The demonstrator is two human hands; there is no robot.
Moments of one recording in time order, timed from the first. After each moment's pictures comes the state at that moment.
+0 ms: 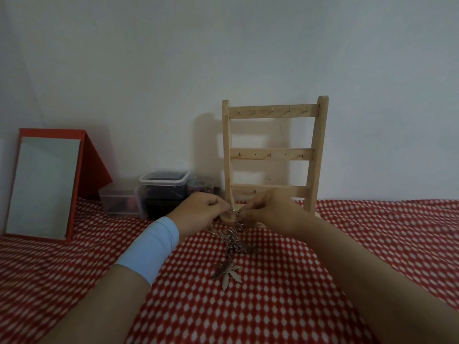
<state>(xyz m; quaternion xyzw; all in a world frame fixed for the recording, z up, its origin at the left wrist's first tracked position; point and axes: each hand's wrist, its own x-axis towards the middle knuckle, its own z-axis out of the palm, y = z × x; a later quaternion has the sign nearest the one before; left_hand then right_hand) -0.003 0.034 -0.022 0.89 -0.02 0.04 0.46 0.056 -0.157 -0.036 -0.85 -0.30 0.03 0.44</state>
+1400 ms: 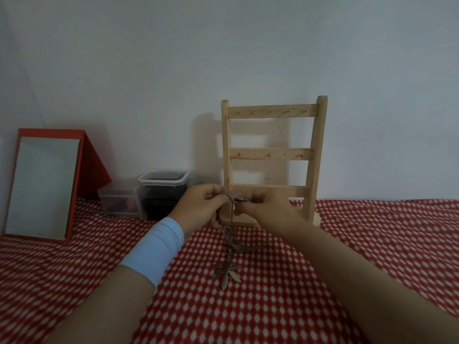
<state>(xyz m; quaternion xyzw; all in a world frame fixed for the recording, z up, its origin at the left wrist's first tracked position) 0.004 0.031 -0.028 0.82 -0.01 0.13 0.56 0.048 -0.144 -0.042 -0.80 -0.26 -0.01 0.55</state>
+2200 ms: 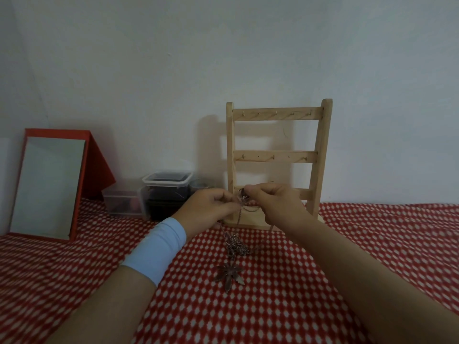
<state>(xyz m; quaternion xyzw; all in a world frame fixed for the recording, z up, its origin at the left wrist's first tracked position) -0.001 0.032 -0.022 0.86 -0.04 0.08 0.50 0.040 -0.148 -0.026 -0.75 -0.23 -0.02 0.62</state>
